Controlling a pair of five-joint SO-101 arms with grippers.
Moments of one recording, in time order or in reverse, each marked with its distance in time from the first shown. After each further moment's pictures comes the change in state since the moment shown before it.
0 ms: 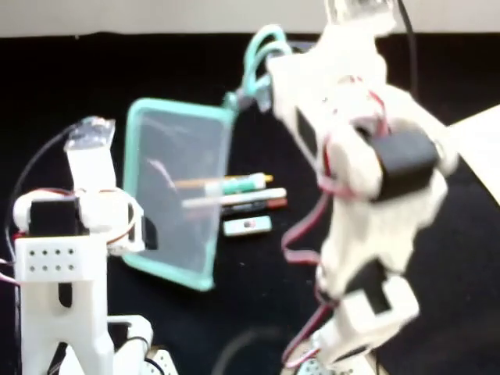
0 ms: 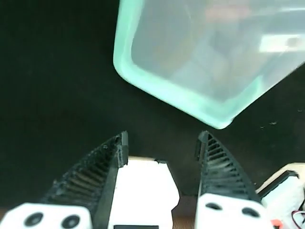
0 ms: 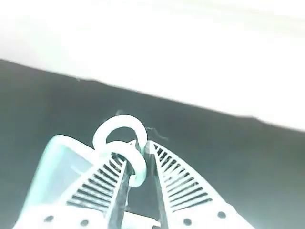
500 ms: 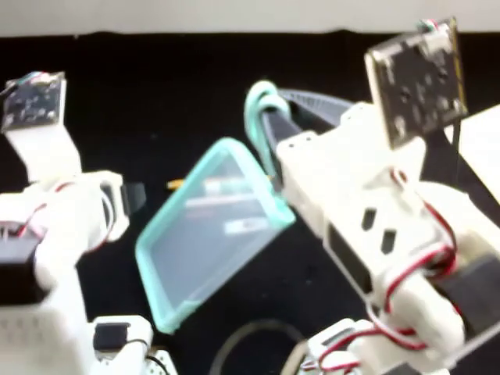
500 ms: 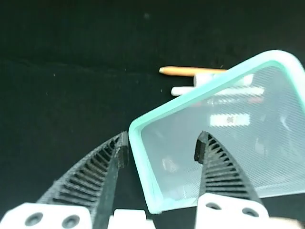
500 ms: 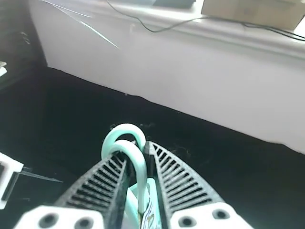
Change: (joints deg) left arm 0.2 -5.5 -22.6 0.0 2.1; right arm -10.2 -22.7 15.7 -0.1 -0.4
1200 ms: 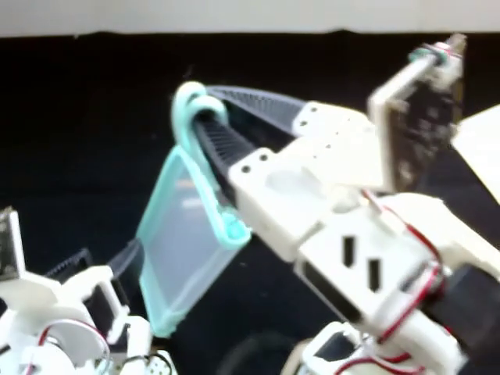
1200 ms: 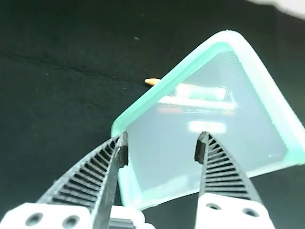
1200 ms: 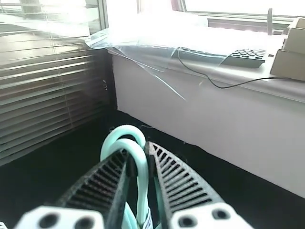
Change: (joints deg) left arm 0.2 -29.5 12.7 5.0 10.0; right arm -14.9 2.5 -0.1 -13.8 -3.2
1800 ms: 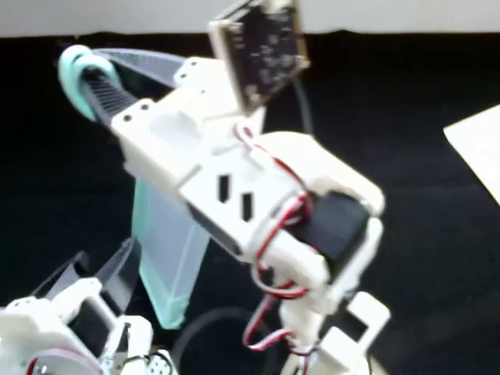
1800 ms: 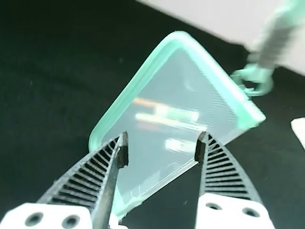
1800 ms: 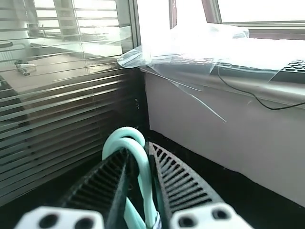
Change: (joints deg) left arm 0.0 -0.8 -8.6 0.0 5.6; right arm -7.4 24.8 -20.9 -8.4 -4.2
